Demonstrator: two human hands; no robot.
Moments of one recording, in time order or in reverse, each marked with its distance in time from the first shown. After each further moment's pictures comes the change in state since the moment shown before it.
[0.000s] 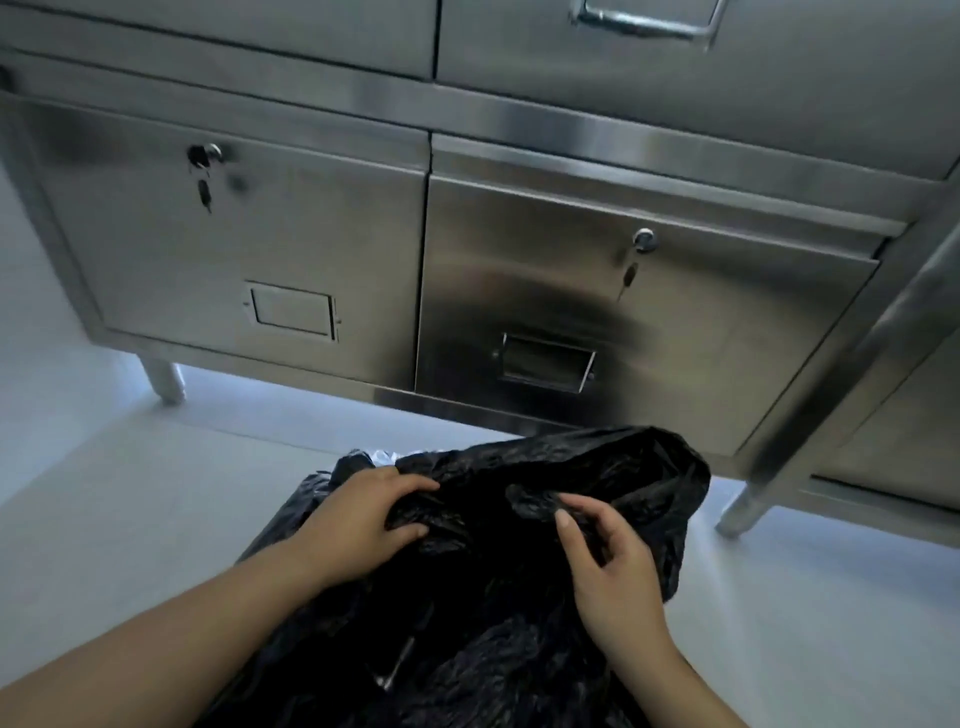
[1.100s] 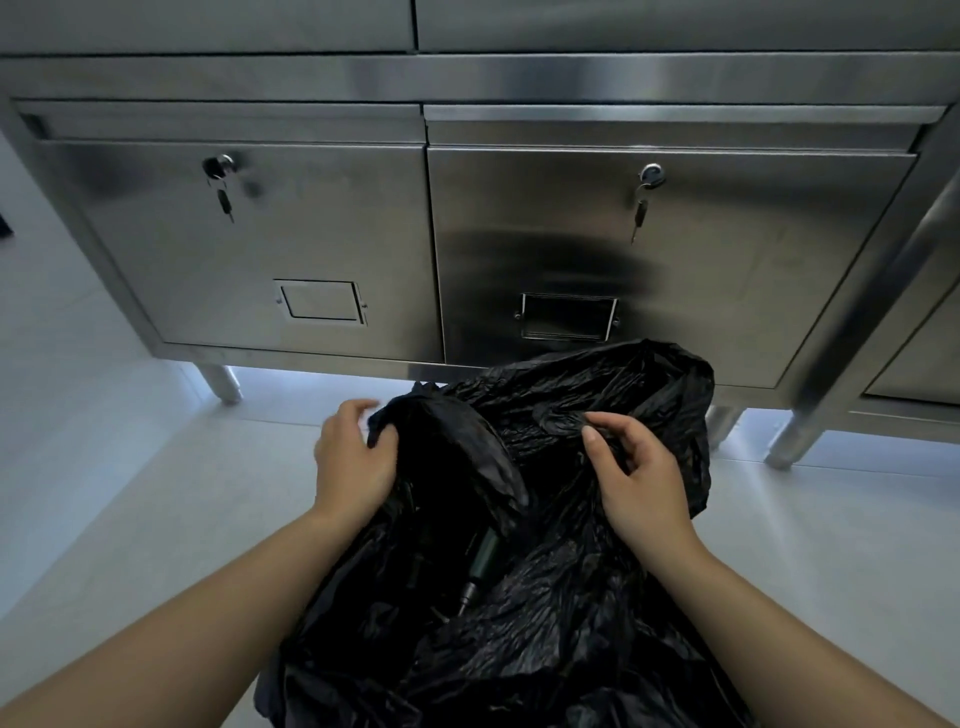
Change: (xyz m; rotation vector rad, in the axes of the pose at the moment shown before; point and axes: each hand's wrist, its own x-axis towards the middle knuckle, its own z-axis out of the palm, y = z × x) left_hand -0.012 0.001 -0.027 -0.386 0.487 -0.552; right_hand 0.010 -0.011 0.009 0.090 -0.003 -0.024
